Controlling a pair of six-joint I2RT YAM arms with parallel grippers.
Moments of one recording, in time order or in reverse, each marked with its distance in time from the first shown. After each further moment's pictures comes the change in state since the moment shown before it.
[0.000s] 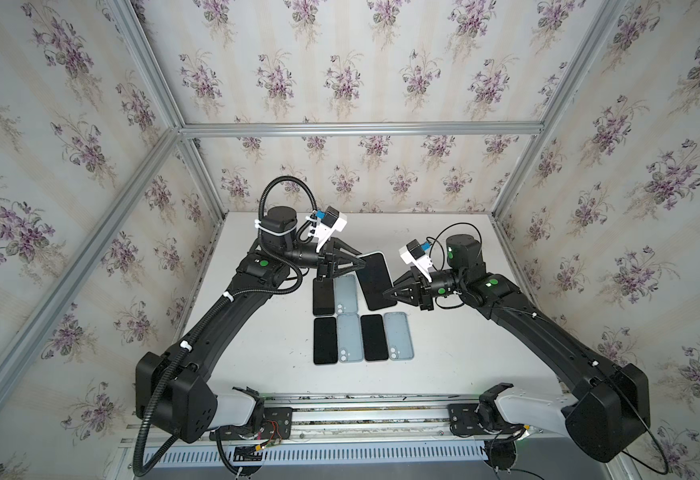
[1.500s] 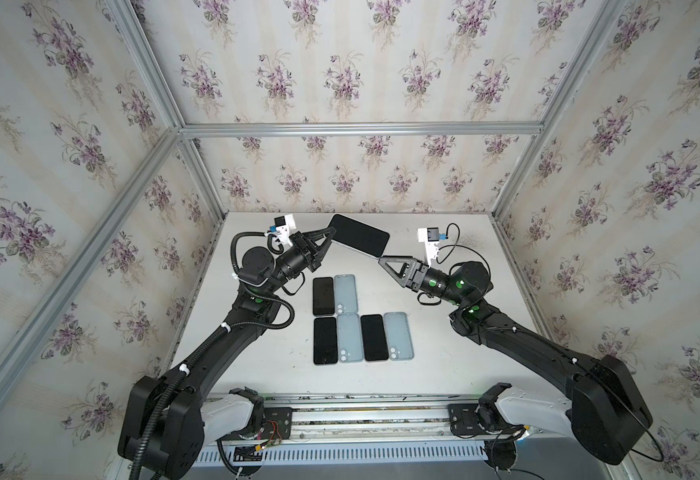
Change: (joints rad) left arm 0.034 -0.180 -0.443 0.774 -0.723 -1.453; right arm 0.105 -0.010 -0.314 1.092 0.516 1.070
